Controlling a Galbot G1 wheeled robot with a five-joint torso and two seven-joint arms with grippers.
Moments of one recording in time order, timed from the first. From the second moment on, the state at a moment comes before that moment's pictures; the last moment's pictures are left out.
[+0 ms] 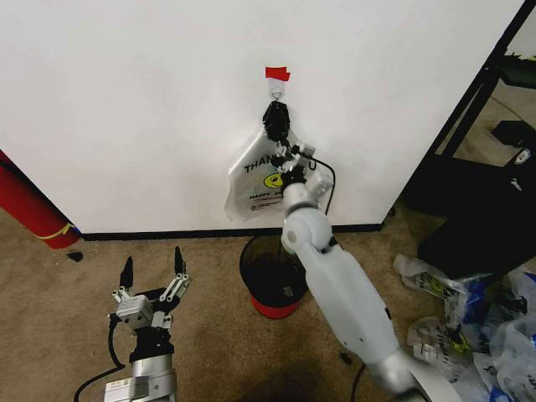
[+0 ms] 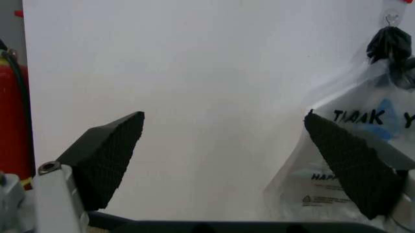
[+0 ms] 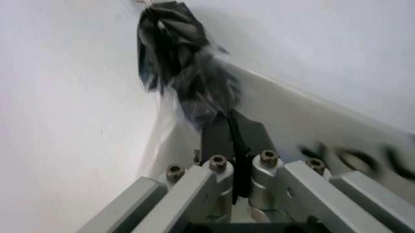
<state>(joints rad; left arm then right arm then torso) 1.75 -1.45 -0.43 -2.24 -0.06 -0.42 -0.31 -0.72 1.46 0.05 1.72 0.63 0.01 0.37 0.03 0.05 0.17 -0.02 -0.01</state>
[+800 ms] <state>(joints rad) 1.75 -1.43 -0.41 -2.22 -0.05 -0.42 -0.31 -1.33 1.38 0.17 2.09 0.41 0.13 0.20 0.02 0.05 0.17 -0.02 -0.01</state>
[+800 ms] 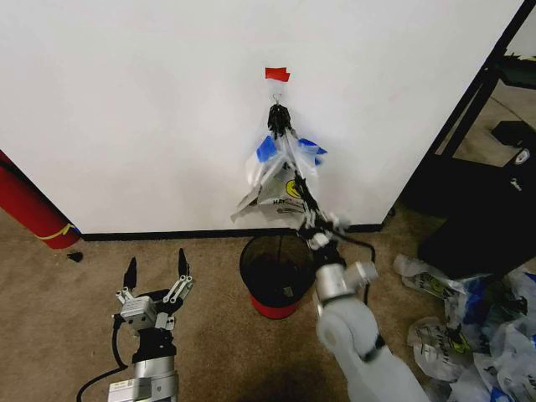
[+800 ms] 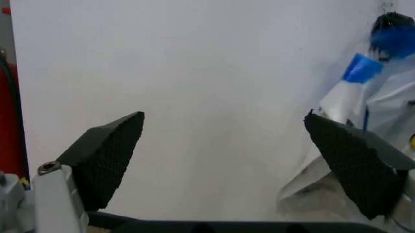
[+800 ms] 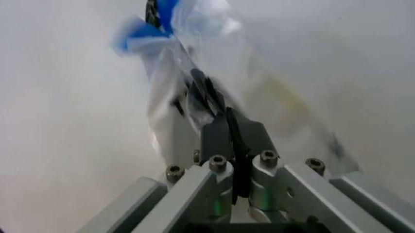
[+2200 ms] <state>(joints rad) 1.74 -1.43 -0.40 -2.18 -0.06 -0.42 -0.31 -1.90 1.39 0.44 2.06 0.14 0.80 -0.13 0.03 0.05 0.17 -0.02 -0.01</state>
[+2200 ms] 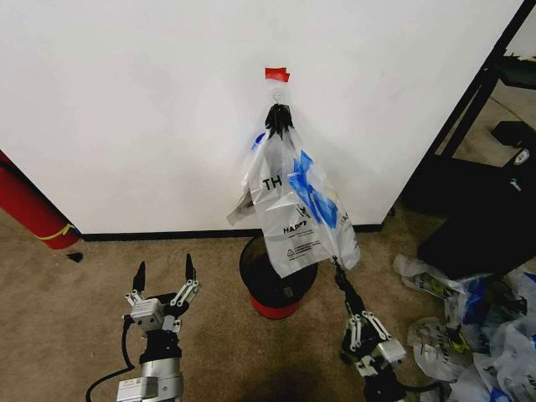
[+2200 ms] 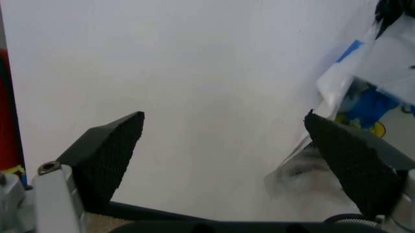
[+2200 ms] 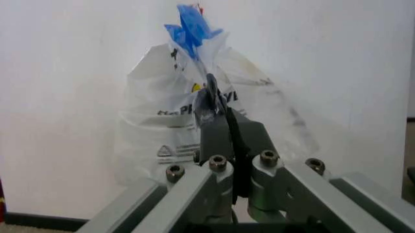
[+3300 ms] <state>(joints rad) 1.73 -1.28 -0.35 -2.31 -0.20 -0.31 -0.30 -1.80 1.33 0.56 2.06 0.16 0.74 -0.18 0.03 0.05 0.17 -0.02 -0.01</state>
